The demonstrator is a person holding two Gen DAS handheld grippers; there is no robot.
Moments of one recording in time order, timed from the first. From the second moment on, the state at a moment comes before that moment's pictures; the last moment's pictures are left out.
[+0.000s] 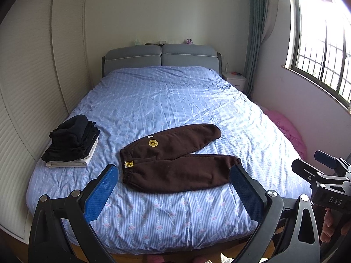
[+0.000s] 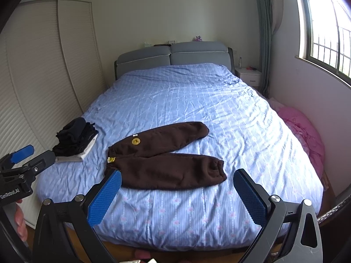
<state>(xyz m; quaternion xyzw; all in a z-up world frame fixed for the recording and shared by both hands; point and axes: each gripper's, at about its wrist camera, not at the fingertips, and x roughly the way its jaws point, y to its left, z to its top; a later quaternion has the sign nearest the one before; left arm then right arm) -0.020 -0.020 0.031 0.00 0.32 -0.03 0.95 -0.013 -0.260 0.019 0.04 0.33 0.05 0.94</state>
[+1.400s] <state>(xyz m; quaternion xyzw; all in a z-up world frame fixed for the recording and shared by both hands) 0.037 -0.027 0.026 0.01 0.33 -0.04 0.94 0.026 -0.266 0.011 0.05 0.35 0.04 0.93</state>
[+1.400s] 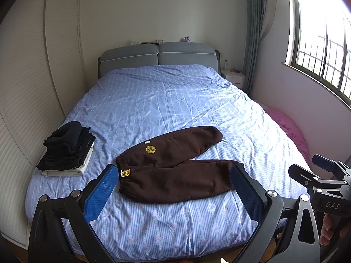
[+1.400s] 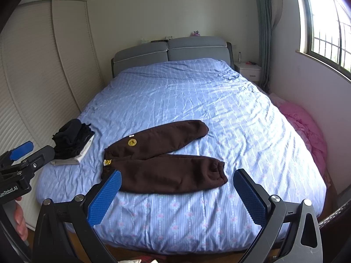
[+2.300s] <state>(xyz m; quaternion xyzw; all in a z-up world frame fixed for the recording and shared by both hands) 0.359 -0.116 -0.096 0.05 0.42 -0.01 0.90 0.354 -0.347 -0.103 0.09 0.42 0.03 0.90</state>
